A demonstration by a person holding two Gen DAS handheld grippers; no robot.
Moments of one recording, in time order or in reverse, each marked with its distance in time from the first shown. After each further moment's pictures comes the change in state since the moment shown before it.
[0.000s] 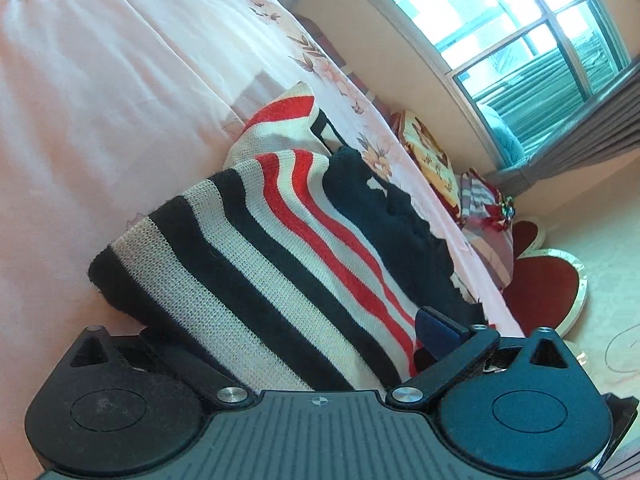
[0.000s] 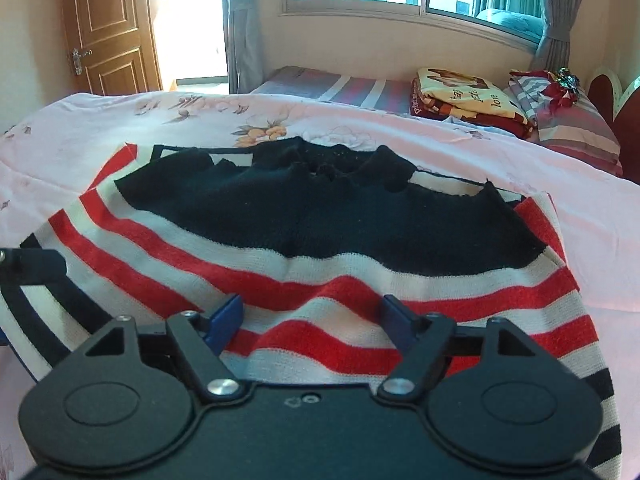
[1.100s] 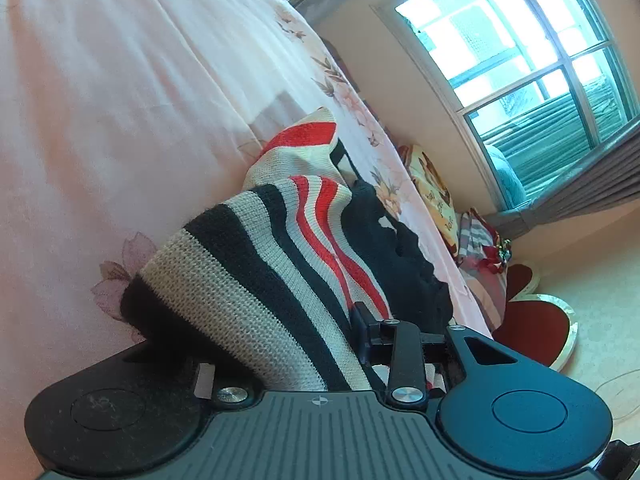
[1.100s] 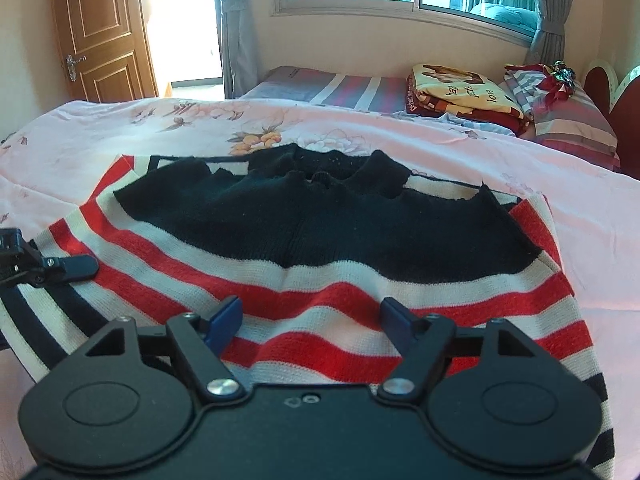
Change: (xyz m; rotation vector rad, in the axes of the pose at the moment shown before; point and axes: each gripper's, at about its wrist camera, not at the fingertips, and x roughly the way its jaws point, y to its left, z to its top) left arm 0.016 0.012 0.008 -0.085 -0.068 -0.027; right arm -0.005 -0.002 0.010 0.031 -0.007 -0.005
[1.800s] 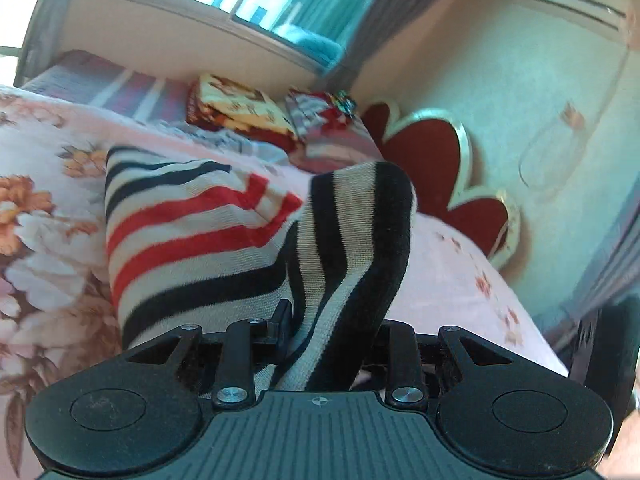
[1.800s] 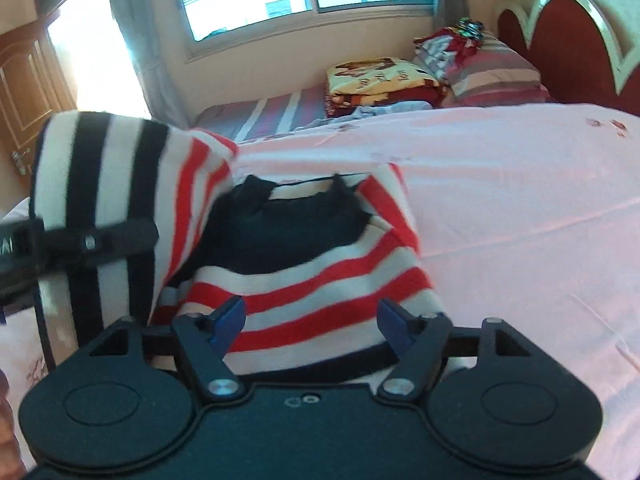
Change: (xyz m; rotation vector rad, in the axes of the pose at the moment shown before) left arm 0.045 -0.176 -0.074 0.704 0.255 -0.309; right arm -0.063 -0.101 -0.028 0.321 -0.046 -0.073
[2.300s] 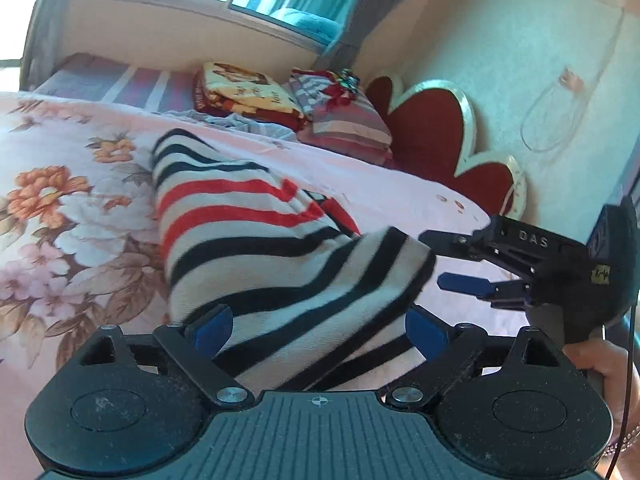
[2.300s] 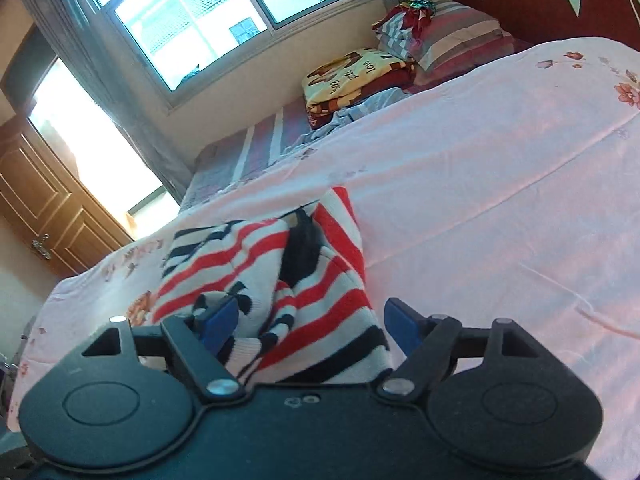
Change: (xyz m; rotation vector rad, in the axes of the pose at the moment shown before) left arm -0.076 -0.010 -0.003 0.008 0.016 0.076; right arm -0.038 -0.060 0.024 0.257 -0.010 0.141
